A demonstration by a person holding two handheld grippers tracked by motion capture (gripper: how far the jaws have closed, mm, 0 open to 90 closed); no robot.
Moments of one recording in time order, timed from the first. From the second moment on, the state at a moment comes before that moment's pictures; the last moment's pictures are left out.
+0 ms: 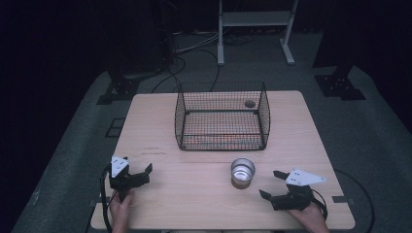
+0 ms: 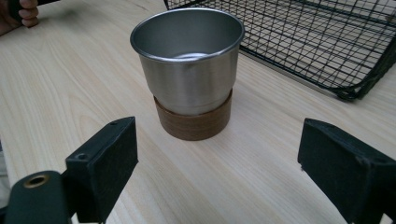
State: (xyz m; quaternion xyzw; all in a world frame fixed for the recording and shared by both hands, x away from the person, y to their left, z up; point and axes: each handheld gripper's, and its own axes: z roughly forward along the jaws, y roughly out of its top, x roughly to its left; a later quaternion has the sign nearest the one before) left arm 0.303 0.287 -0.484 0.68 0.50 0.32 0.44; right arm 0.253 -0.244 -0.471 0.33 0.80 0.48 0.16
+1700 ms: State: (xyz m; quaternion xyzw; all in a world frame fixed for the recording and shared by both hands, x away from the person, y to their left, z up) left arm 0.303 0.287 -0.484 0.68 0.50 0.32 0.44; right arm 0.297 -0.181 -0.465 0.30 0.84 0.42 0.15
